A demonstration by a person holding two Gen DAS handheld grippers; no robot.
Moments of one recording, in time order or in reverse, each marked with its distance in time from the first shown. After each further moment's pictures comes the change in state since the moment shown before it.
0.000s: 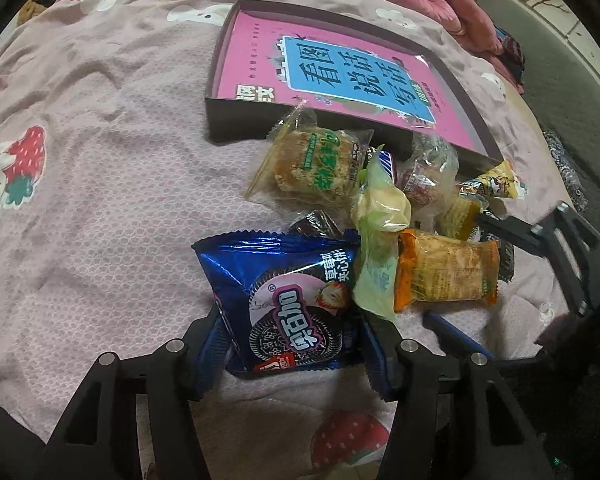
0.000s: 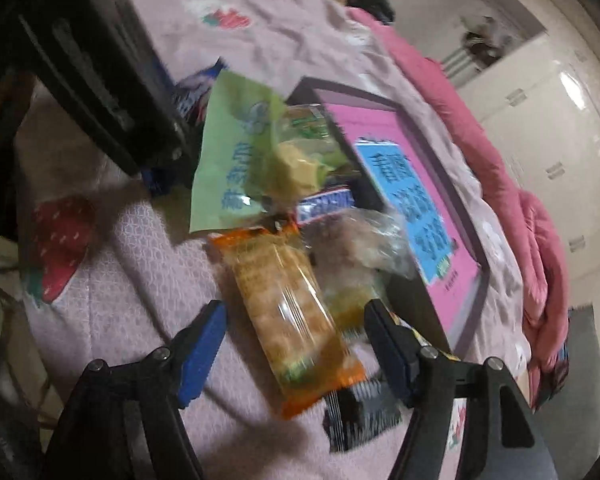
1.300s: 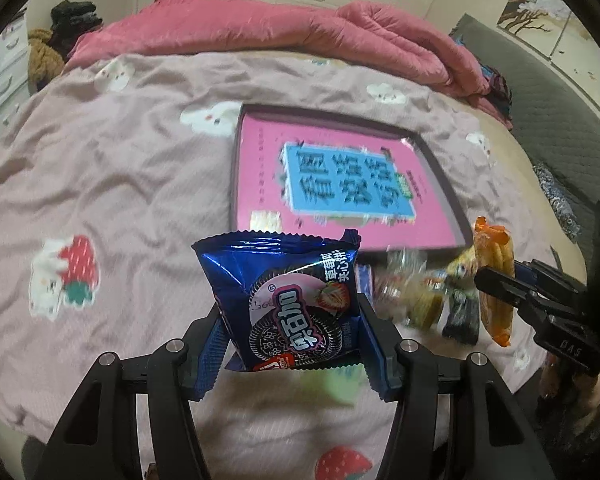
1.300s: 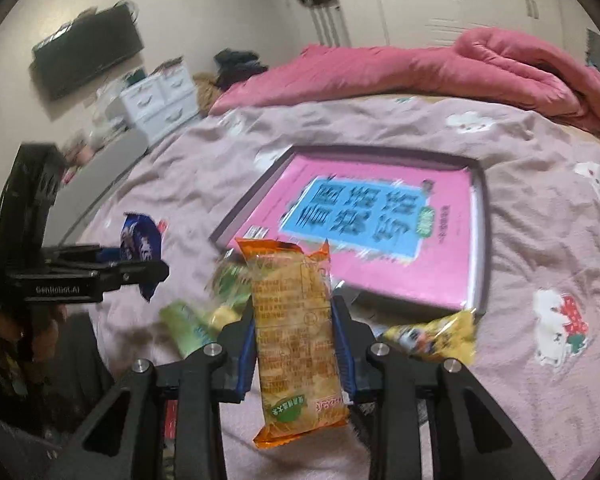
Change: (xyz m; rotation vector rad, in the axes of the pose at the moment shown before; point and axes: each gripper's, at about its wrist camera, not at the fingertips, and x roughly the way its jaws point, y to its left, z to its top) left arm -0.075 -0.002 0.052 0.032 -0.201 0.010; right arm -0.037 -0.156 -0.050 0.950 -0.283 0.357
